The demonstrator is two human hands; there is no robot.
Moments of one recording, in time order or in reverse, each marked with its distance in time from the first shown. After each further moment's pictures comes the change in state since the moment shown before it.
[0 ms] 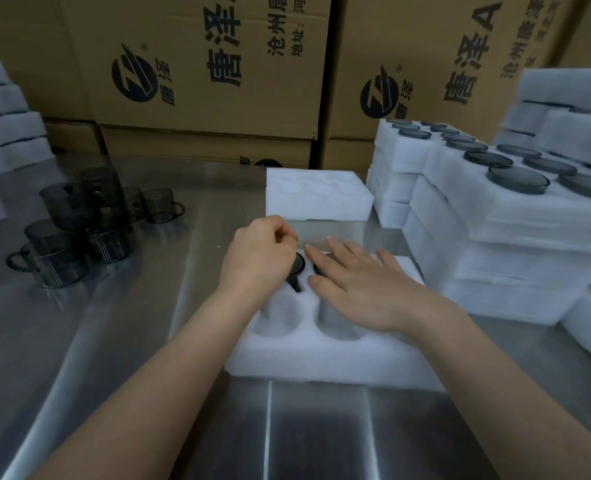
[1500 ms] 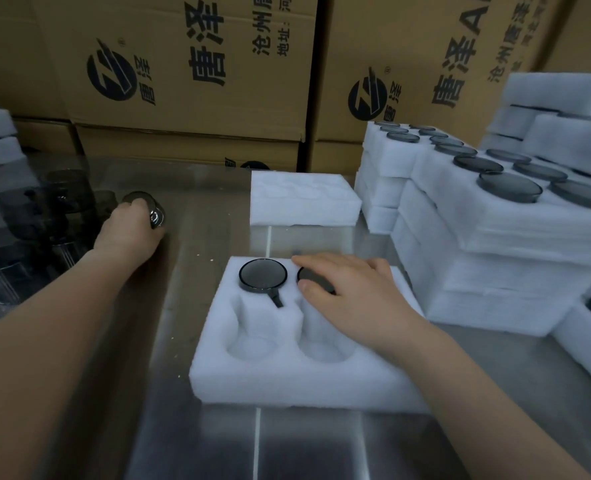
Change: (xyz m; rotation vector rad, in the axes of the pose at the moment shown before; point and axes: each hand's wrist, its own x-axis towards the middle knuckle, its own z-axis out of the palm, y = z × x) left_hand 0.106 -0.135 -0.064 0.552 0.085 -0.170; right_hand 0.003 0.003 0.006 0.184 0.306 -0.019
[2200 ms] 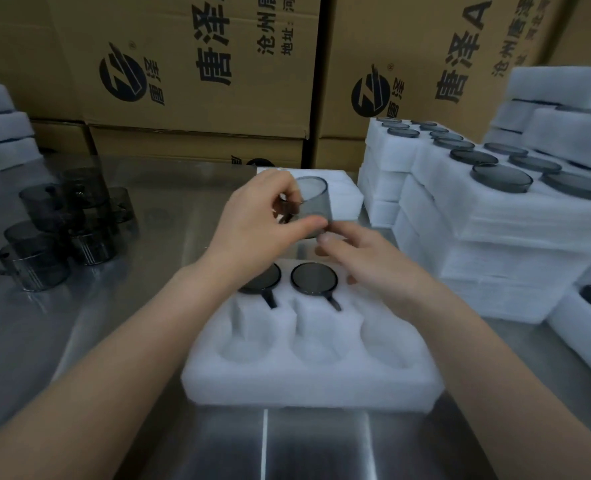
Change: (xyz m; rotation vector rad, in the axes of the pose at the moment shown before) left_hand -0.131 0.145 -0.056 -0.721 0.064 0.611; right_hand 0.001 0.003 -0.025 0.729 -0.028 0.174
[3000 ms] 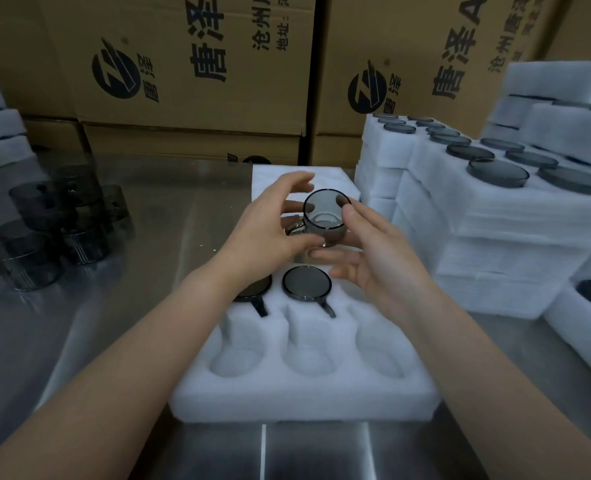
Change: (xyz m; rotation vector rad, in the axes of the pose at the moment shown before) left_hand 0.002 -0.023 0.024 -0.290 -0.201 -0.108; right_hand -0.003 0.001 0.003 0.733 0.141 0.036
